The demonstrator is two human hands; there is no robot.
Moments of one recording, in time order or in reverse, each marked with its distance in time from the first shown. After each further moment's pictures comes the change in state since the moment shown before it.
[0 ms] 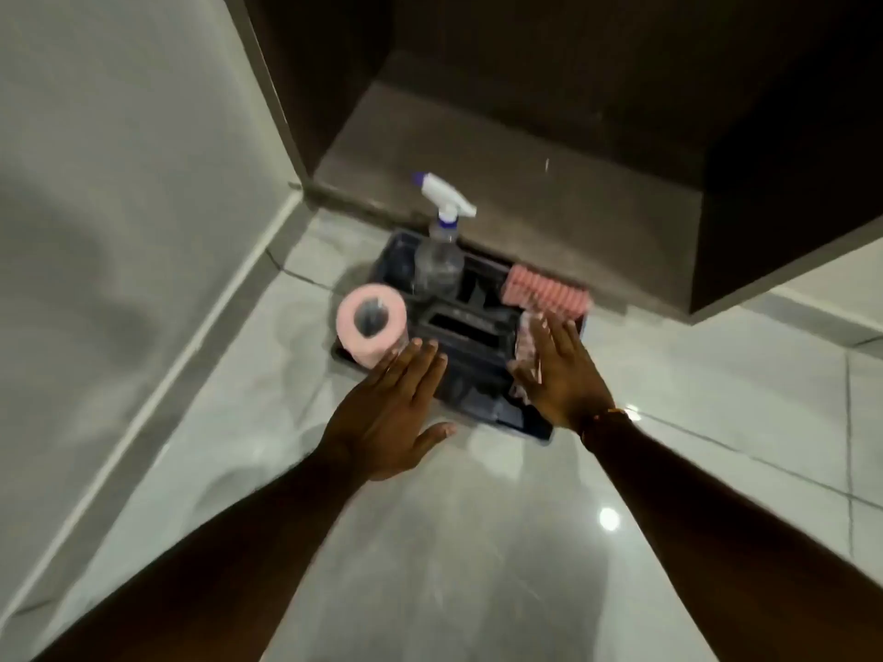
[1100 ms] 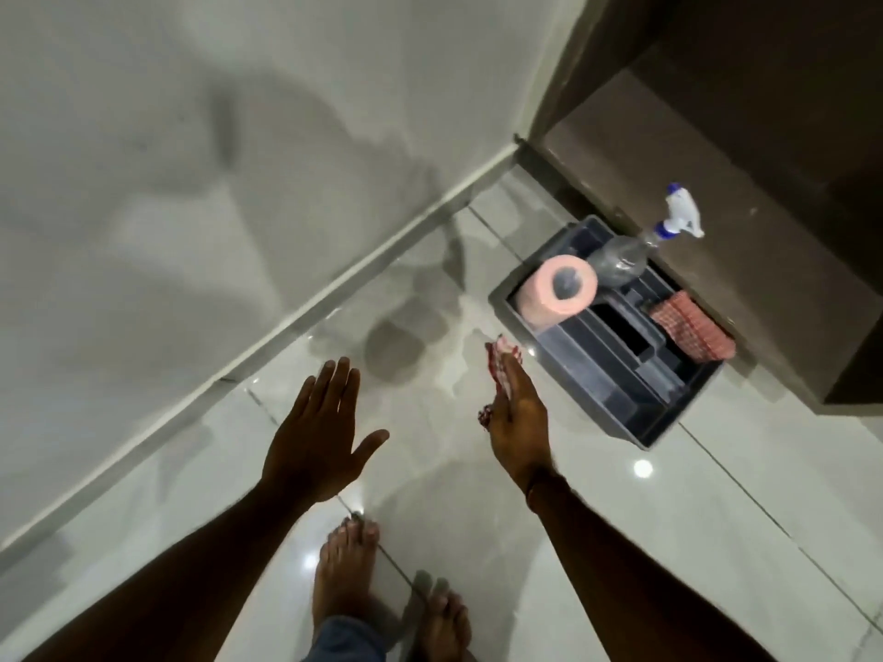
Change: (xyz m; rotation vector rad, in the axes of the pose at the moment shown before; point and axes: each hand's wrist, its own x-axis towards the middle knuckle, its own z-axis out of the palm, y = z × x) left_hand -0.303 -0.064 0.040 -0.225 -0.029 -0.702; right_hand -0.120 -0.250 0.062 0.719 -0.123 -0.180
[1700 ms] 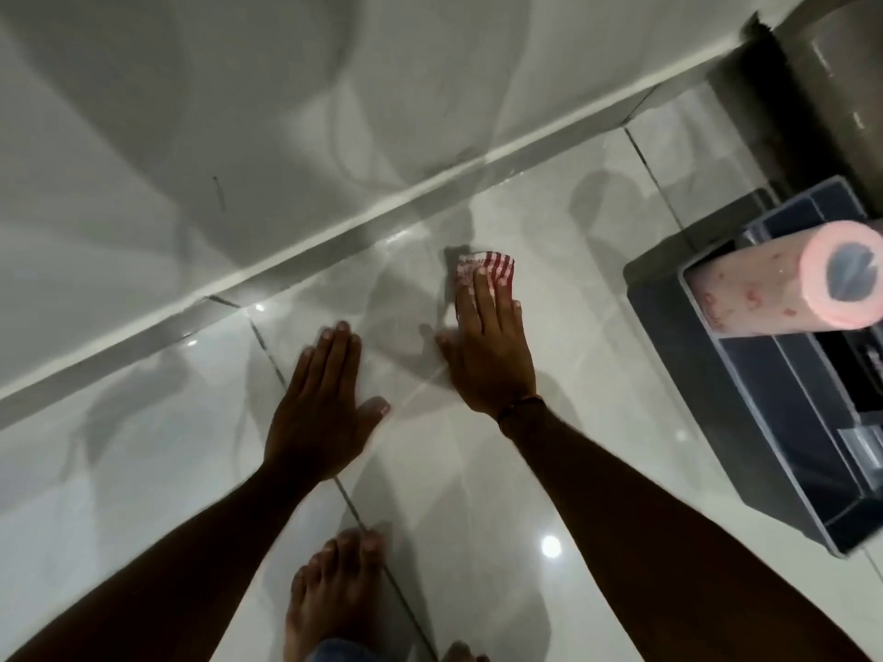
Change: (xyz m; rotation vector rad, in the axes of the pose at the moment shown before) left_hand 0.054 -0.103 0.230 -0.154 0.130 -0.231; right_hand 0.142 0.129 0.215 -0.887 -0.276 -0.437
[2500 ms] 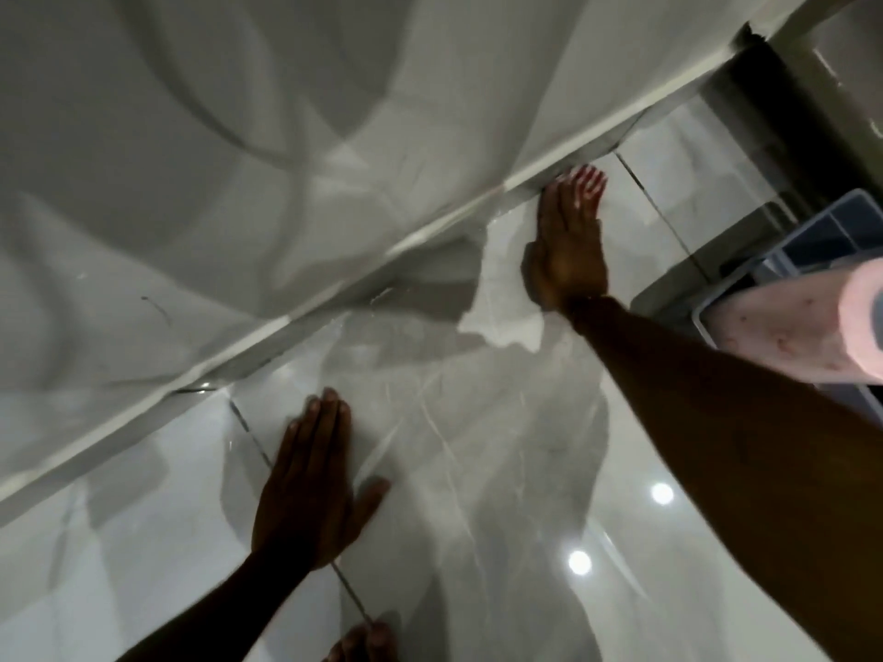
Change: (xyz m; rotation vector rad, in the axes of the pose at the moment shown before) left_hand 0.004 -0.012 0.016 0.030 0.072 0.044; right_hand 0.155 0.108 -0.076 -0.150 0.080 0.110
